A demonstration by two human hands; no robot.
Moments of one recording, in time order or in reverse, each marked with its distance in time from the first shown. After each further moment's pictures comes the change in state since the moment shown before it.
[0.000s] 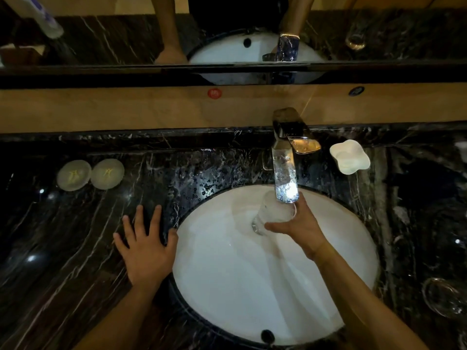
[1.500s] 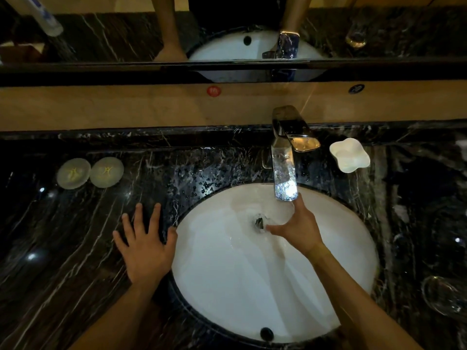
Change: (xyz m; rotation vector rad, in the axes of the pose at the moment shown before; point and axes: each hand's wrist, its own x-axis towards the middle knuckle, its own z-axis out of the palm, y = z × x) left_hand 0.001 -0.001 -0.001 0.011 0.007 0.004; right_hand -0.003 0.001 0.001 -0.271 0.048 -0.065
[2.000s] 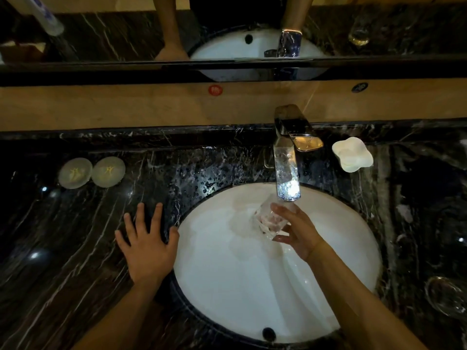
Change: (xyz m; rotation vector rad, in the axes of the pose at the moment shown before) left_hand 0.000 0.001 0.000 0.007 0.009 0.000; right_hand 0.008 0.009 0.012 0.779 -0.180 0.391
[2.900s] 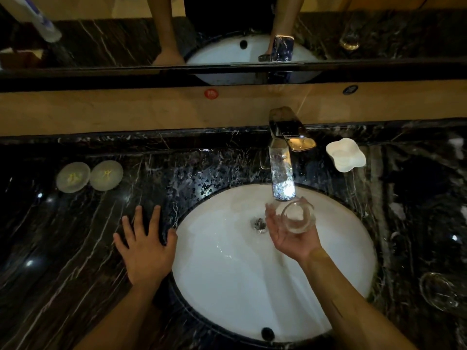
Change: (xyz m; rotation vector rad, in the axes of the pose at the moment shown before) left_hand 0.000 -0.001 0.002 0.015 0.003 0.006; right_hand -0.004 0.006 -0.004 1.022 -0.259 0.322
